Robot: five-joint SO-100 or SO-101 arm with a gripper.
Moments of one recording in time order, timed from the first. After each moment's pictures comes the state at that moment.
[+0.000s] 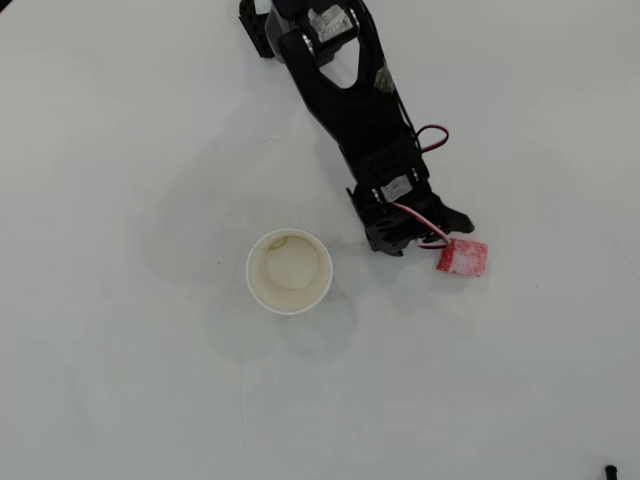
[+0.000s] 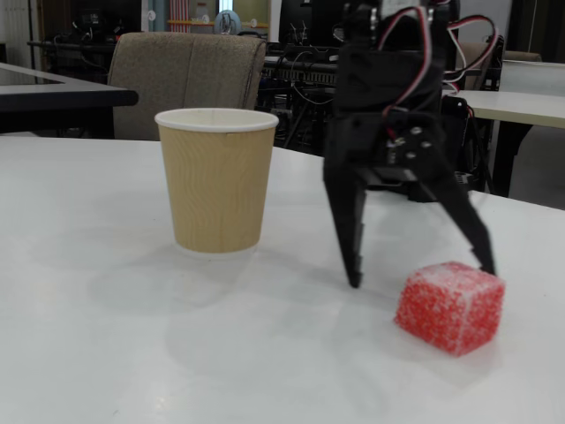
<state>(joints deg) -24.5 89.6 121.0 12.1 -86.2</state>
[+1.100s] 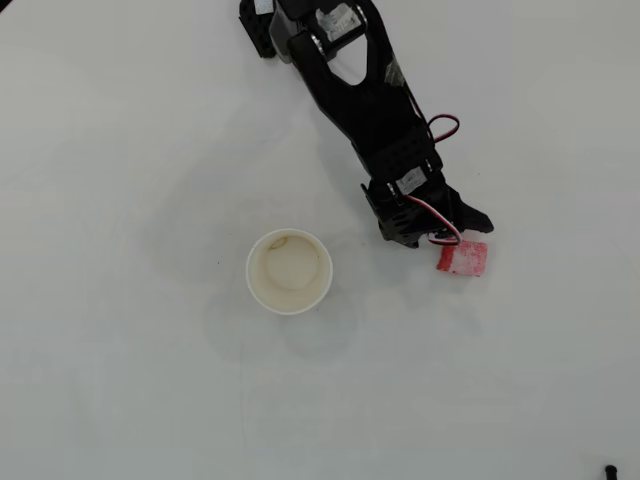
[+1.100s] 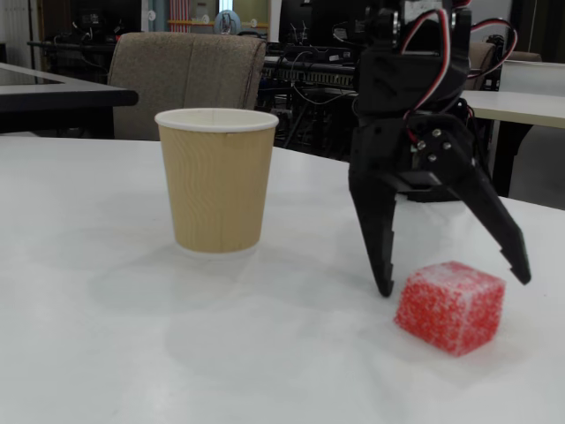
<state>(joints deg) -27.8 88.8 121.0 11.2 -75.8</state>
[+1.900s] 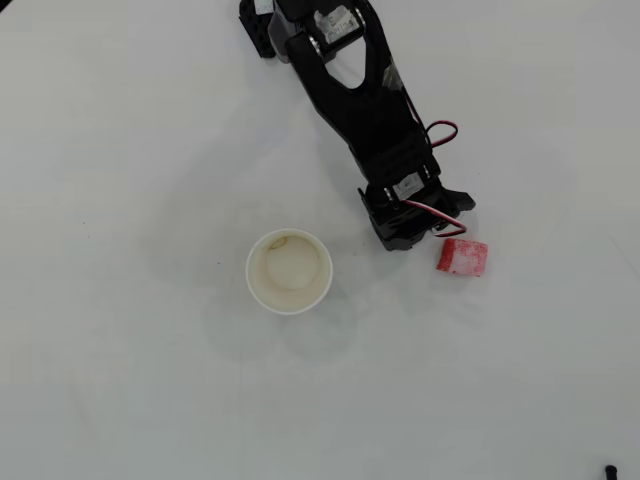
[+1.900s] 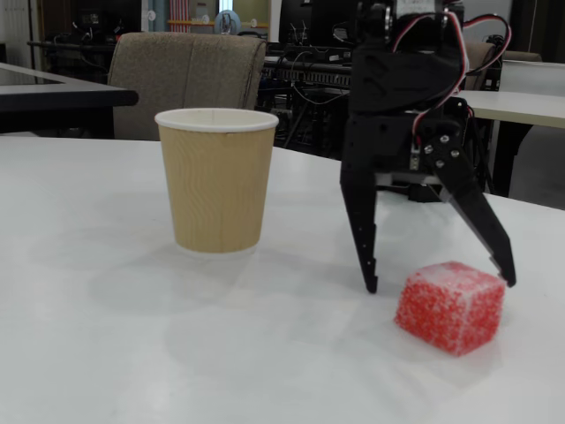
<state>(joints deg) -26.8 88.4 119.3 15.8 -98.3</state>
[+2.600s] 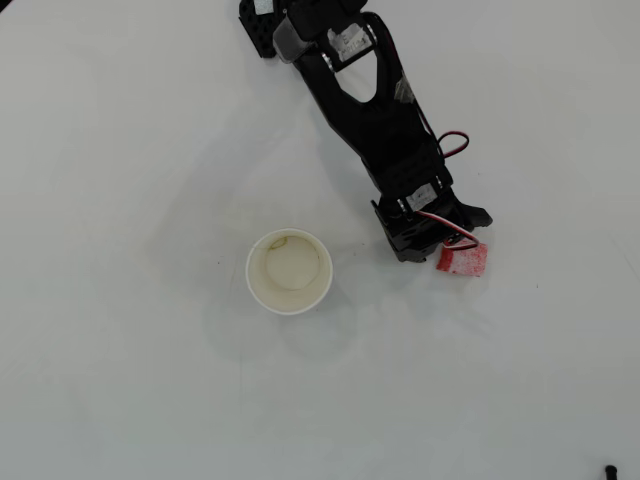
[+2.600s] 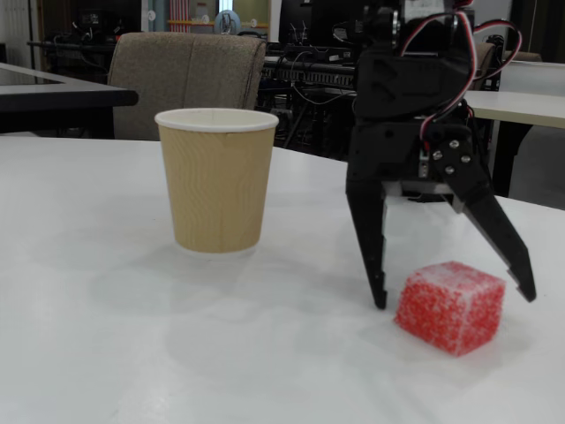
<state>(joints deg) -27.8 82.3 112.3 14.2 -93.6</state>
